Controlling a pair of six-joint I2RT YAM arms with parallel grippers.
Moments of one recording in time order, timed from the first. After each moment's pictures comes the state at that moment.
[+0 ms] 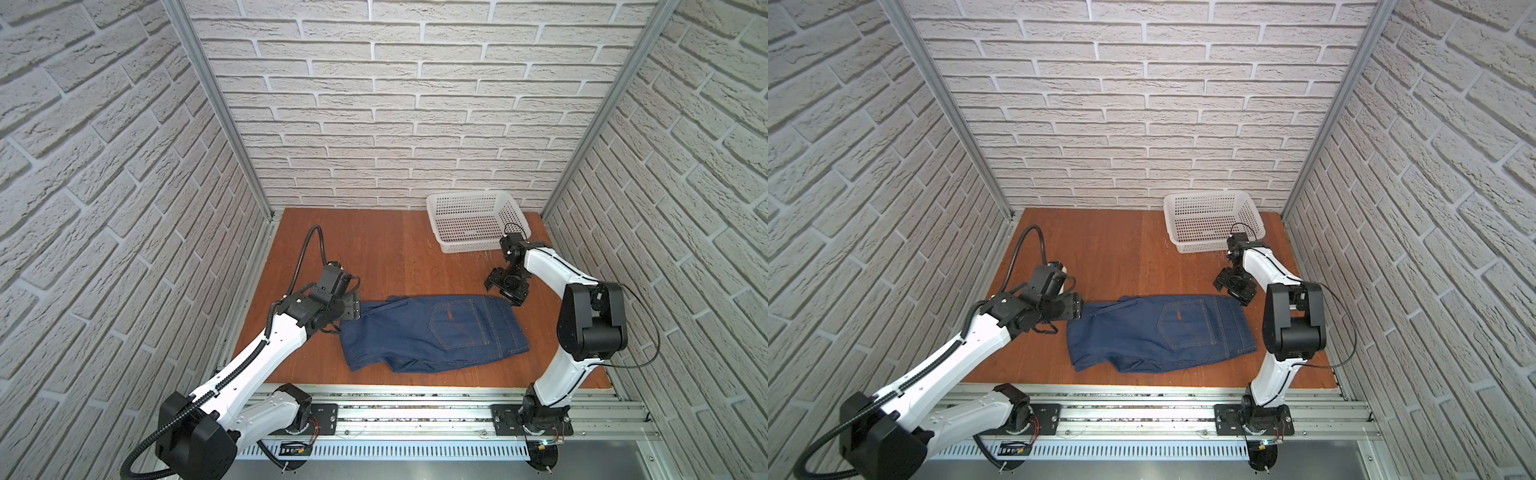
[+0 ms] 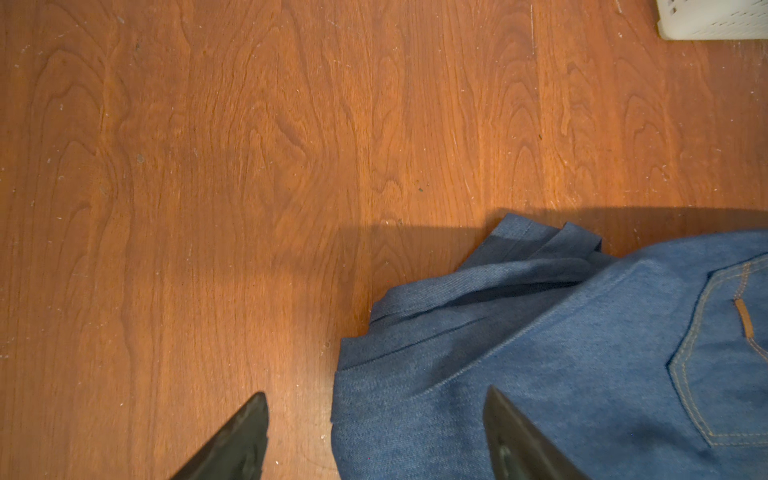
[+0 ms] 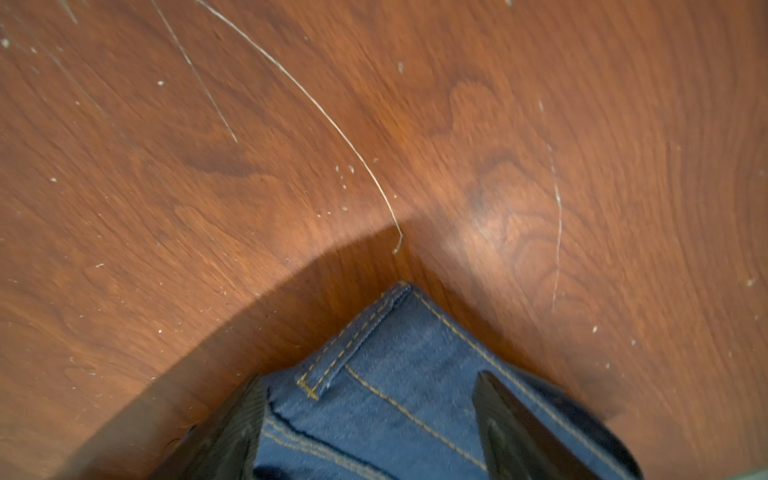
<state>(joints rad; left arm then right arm) -0.51 1.07 0.88 -0.80 -0.17 -0.47 -0.02 1.80 1.32 -1.05 0.02 0.79</state>
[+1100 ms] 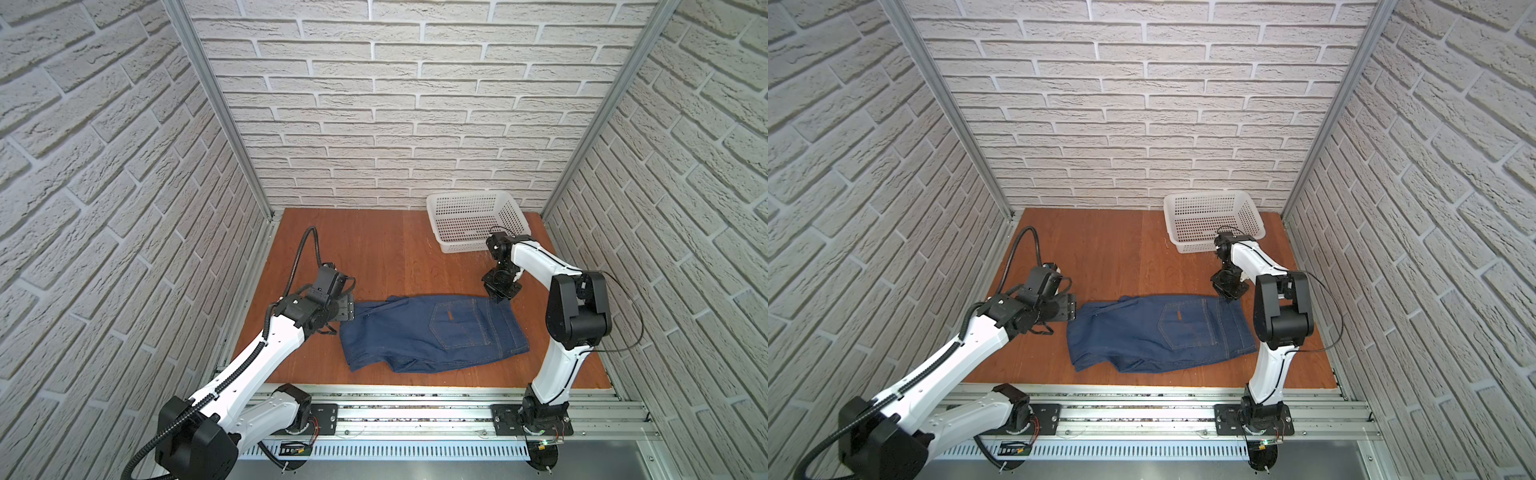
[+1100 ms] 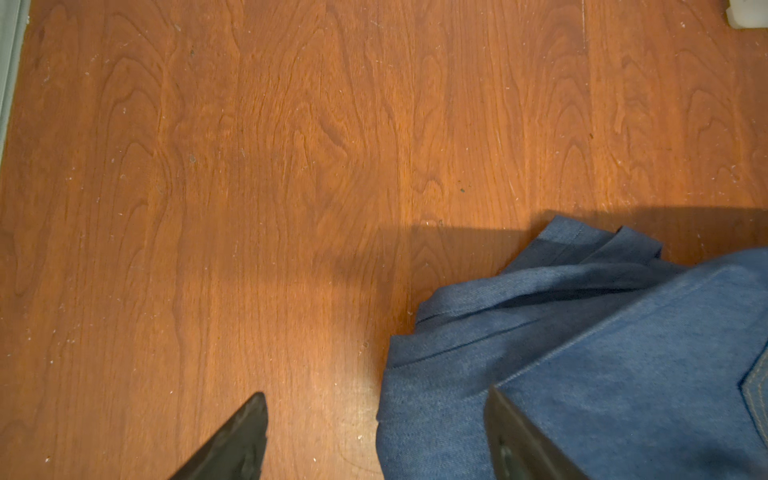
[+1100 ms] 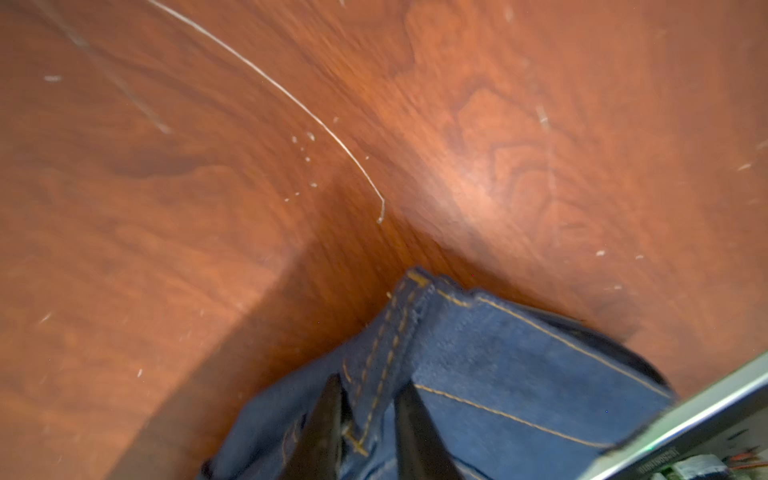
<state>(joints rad) -0.47 1.06 0.86 -0.81 -0.21 -0.42 0.05 1.86 1.42 -1.19 0.09 1.01</state>
